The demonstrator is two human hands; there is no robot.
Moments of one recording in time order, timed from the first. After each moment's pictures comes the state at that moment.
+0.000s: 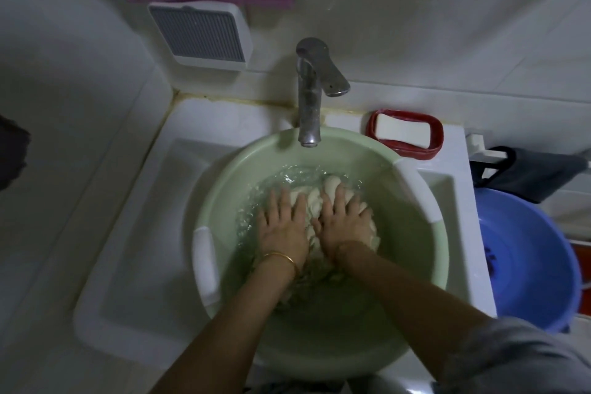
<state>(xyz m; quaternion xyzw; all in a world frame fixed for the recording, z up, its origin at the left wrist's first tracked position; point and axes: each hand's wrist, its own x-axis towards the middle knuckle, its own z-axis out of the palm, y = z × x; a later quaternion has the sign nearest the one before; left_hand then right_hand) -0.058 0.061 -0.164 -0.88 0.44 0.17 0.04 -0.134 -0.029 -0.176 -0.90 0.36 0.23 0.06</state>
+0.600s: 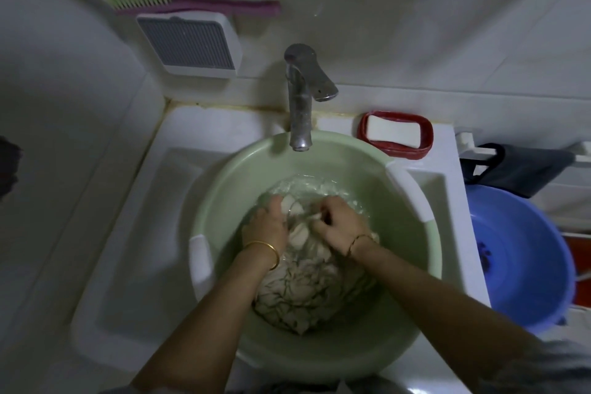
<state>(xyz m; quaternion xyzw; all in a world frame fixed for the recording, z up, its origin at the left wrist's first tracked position) -0.023 0.057 -0.164 -0.89 0.37 0.23 -0.12 -0.148 -0.044 -0.148 -0.85 0.36 0.04 0.39</state>
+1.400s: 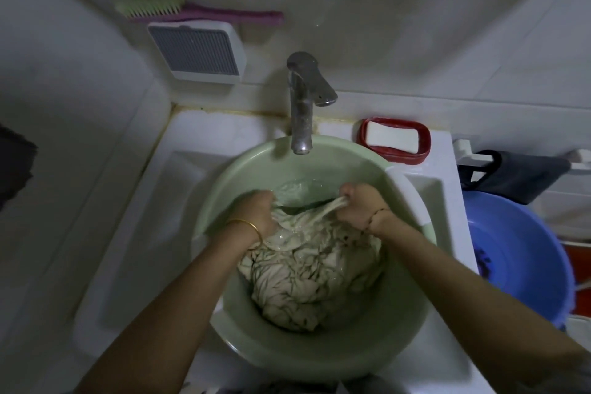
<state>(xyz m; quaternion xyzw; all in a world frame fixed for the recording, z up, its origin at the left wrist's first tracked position) 0.012 0.057 -0.120 -0.87 0.40 0.27 -0.07 -0.146 -0.084 -0.109 -0.86 0.38 0.08 0.34</state>
